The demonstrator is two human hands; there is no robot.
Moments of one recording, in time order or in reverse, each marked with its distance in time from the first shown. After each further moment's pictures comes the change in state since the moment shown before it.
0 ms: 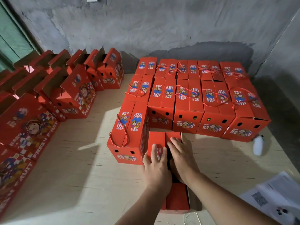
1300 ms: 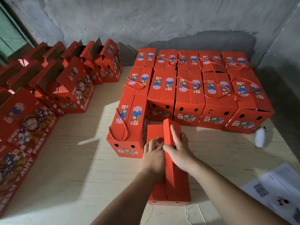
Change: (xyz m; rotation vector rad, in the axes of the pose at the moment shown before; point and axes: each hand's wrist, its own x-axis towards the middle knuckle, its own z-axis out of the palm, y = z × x) left_hand 0.031 -0.028 0.001 0.027 0.117 0.437; right_hand 0.003 -0.034 -0.027 0.723 -0.179 0.418
